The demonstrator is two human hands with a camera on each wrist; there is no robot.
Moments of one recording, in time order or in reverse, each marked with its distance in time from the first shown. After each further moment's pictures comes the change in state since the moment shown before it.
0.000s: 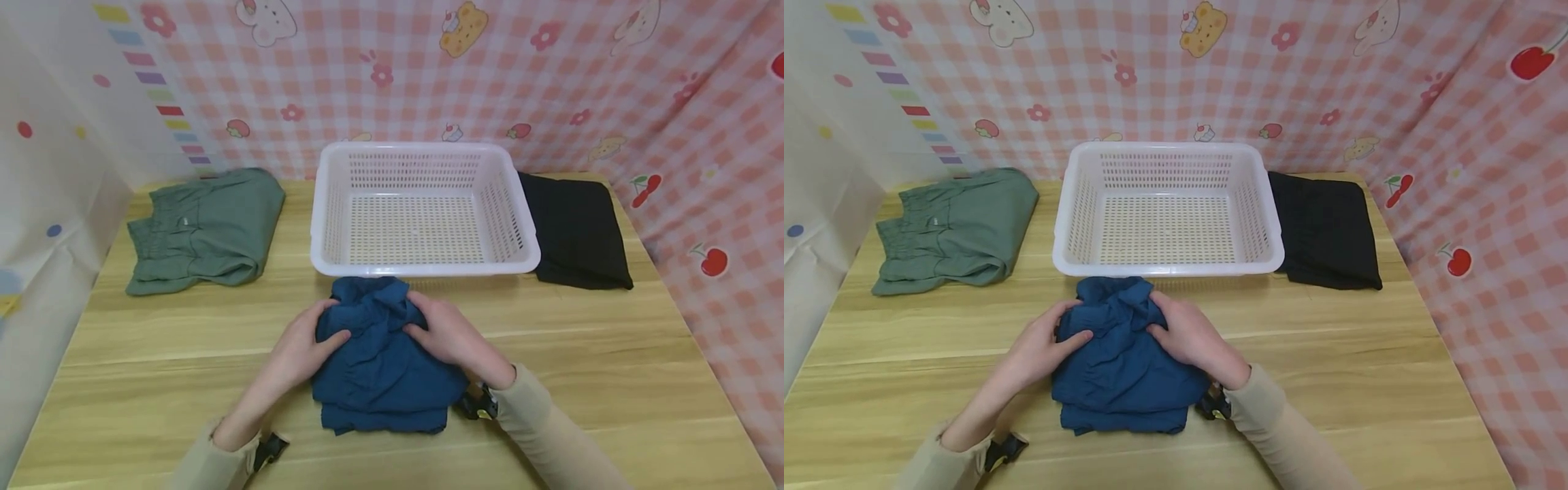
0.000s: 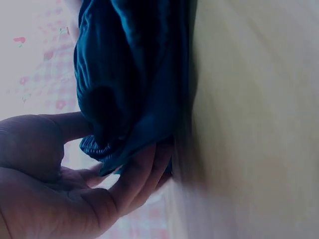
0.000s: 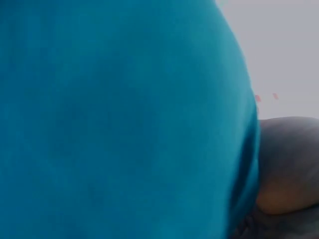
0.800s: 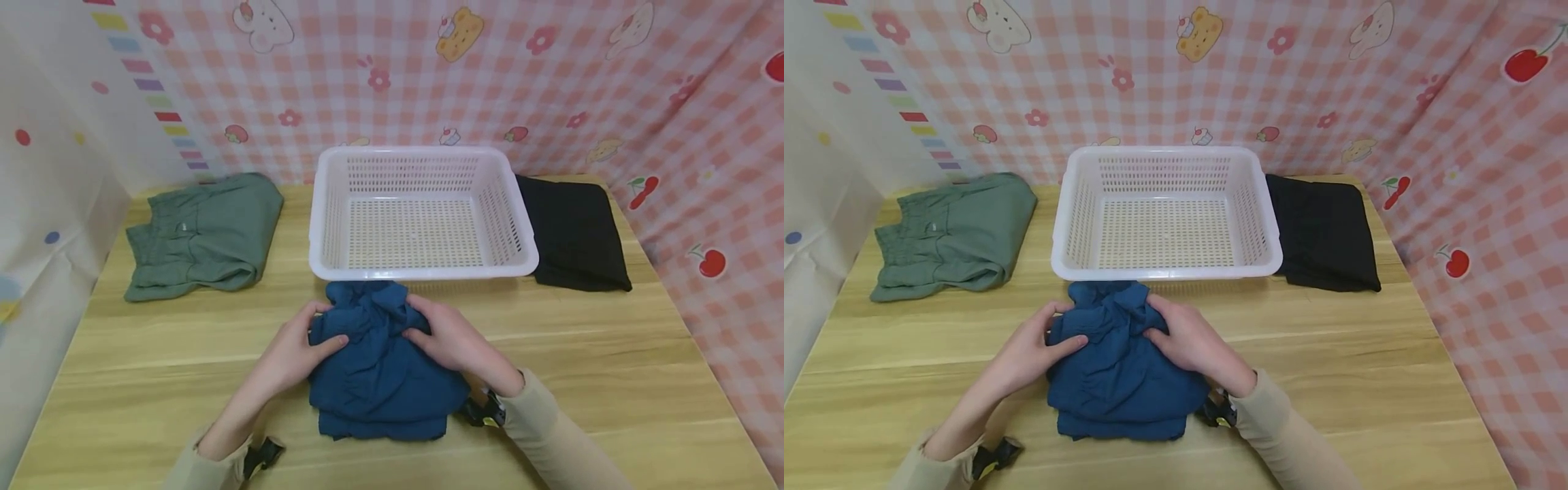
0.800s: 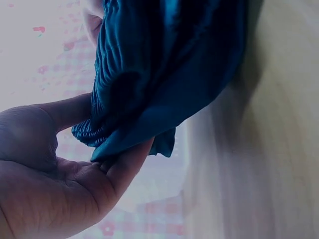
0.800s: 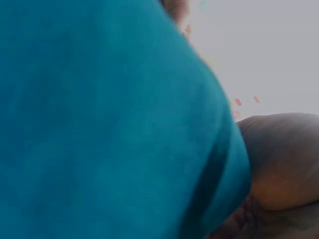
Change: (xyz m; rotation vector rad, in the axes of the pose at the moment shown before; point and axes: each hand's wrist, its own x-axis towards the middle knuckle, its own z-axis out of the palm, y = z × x) left_hand -0.007 0.010 -0.016 -0.097 -0.035 -0.011; right_hand -0.008 -0.007 -0.013 0.067 -0.007 -0.038
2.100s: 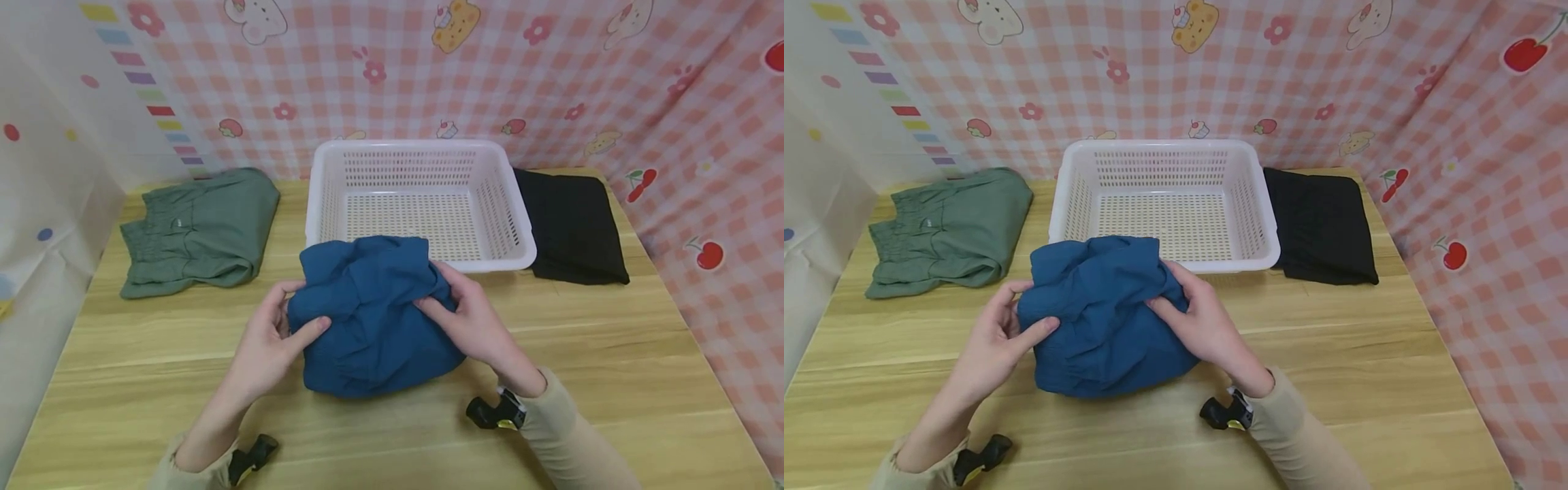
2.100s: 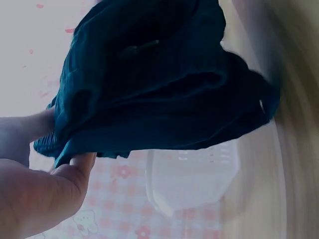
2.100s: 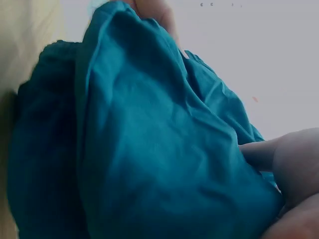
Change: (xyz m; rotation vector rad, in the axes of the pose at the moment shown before) left_hand -0.029 0.024 -0.017 -0.422 0.171 0.298; right_hand -0.017 -0.018 -0.030 0.426 0.274 -0.069
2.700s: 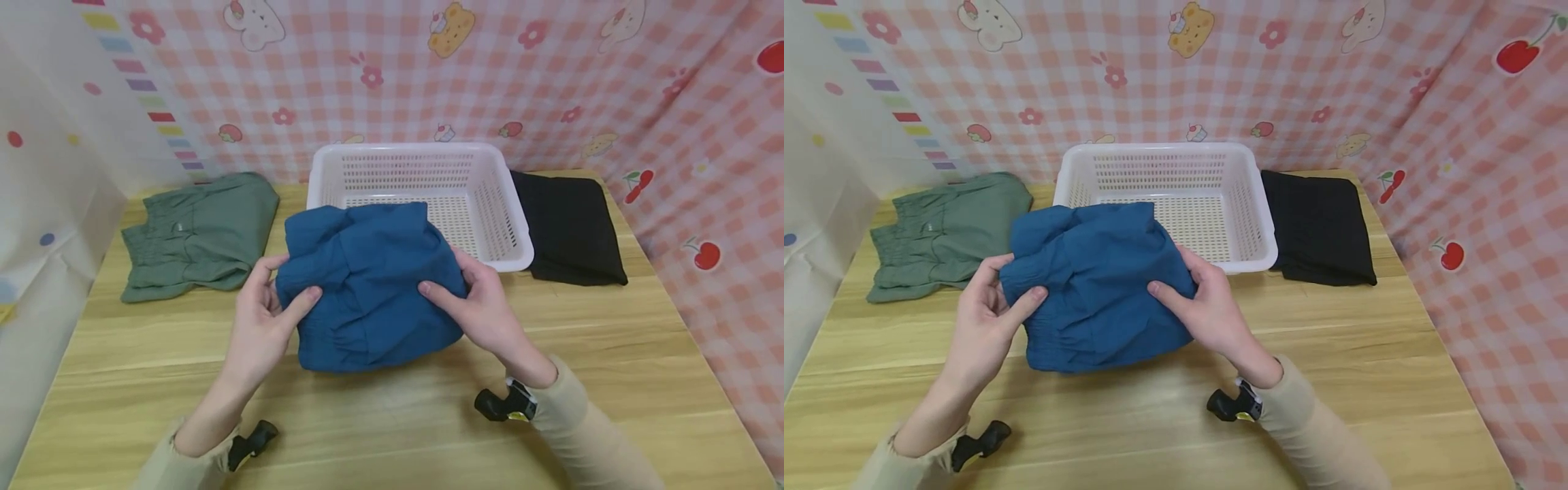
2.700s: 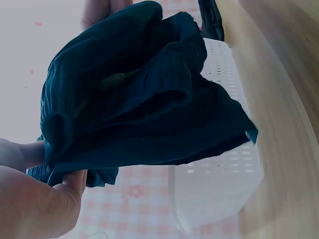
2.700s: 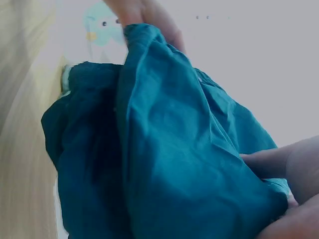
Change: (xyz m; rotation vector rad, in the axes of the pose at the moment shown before) left_hand 0.017 0.024 0.005 -0.004 0.207 0.106; right_hand 0.005 -0.020 -0.016 0.075 0.101 0.013
